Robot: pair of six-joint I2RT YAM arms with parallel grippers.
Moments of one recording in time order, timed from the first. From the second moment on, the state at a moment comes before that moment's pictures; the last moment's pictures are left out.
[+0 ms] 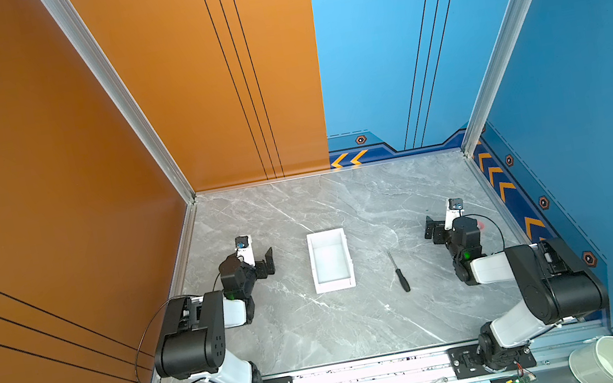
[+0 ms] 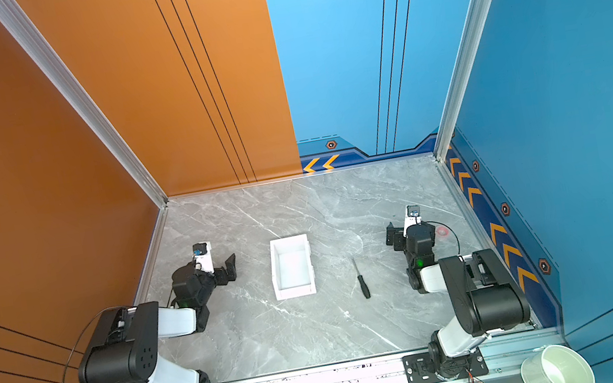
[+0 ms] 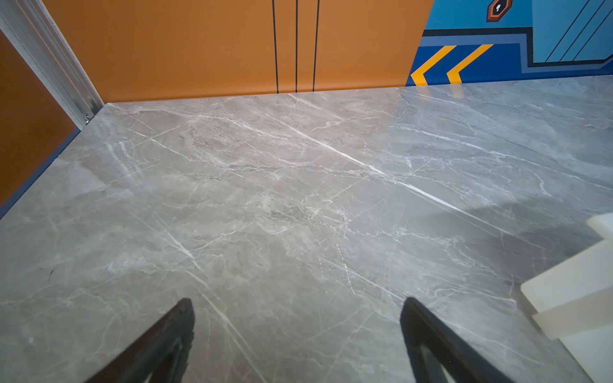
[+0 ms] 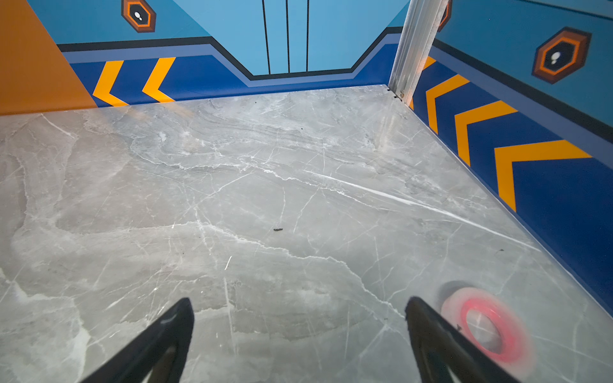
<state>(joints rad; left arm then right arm) 0.03 1.58 0.34 0.91 0.16 0.03 0.04 1.54 0.36 0.82 0.19 0.07</state>
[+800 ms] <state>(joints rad) 0.03 1.35 0.33 0.80 0.18 0.04 0.06 1.38 0.51 0.53 0.31 0.09</state>
